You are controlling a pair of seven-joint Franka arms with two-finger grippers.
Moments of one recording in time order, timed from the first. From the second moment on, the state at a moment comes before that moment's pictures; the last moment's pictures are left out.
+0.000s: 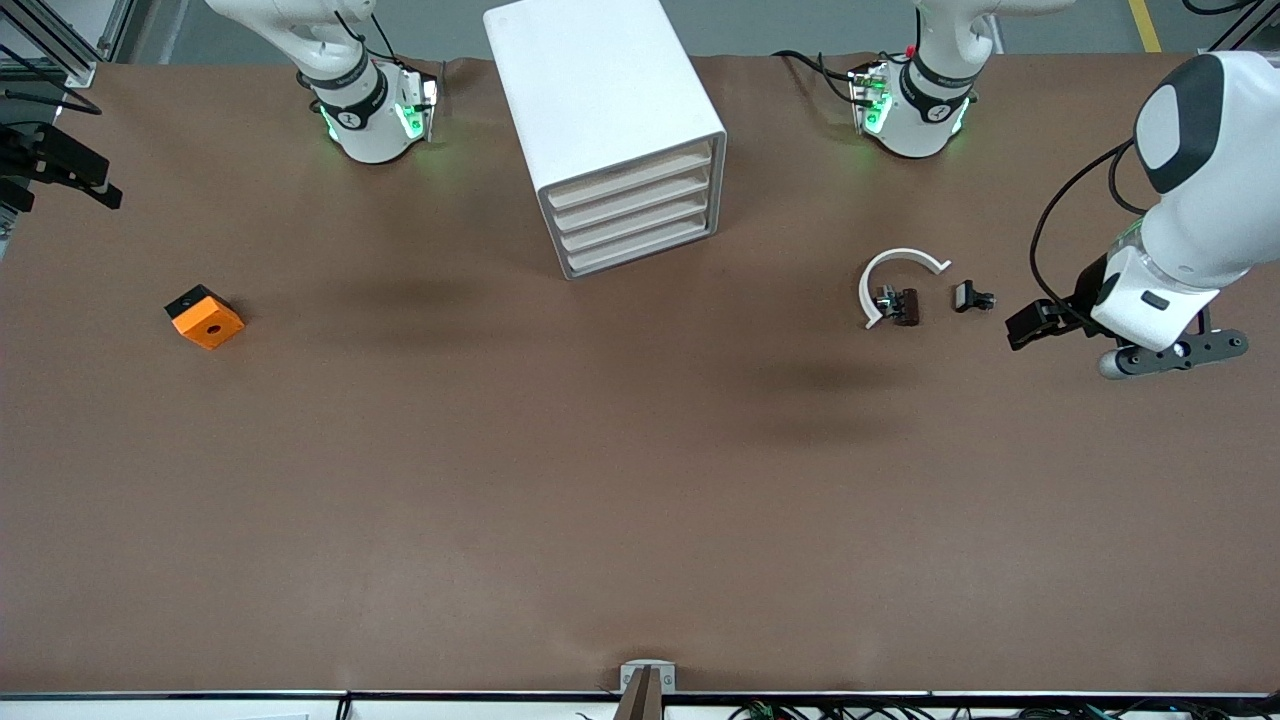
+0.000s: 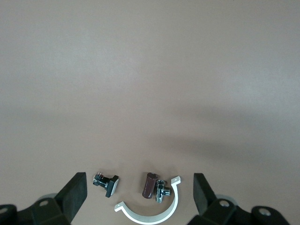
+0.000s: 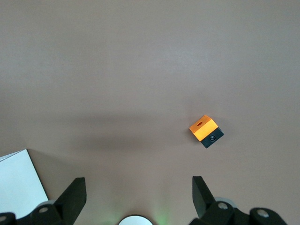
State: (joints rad) left arm -0.06 0.05 -0.03 -1.84 0.01 1.90 -0.25; right arm -0.06 -0.19 -0.07 -1.72 0.00 1.49 -0.13
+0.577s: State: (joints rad) left arm -0.02 0.05 -0.05 -1.78 0.01 1.90 -0.24; right arm -0.06 -0.19 -0.07 -1.72 0.00 1.49 -0.13
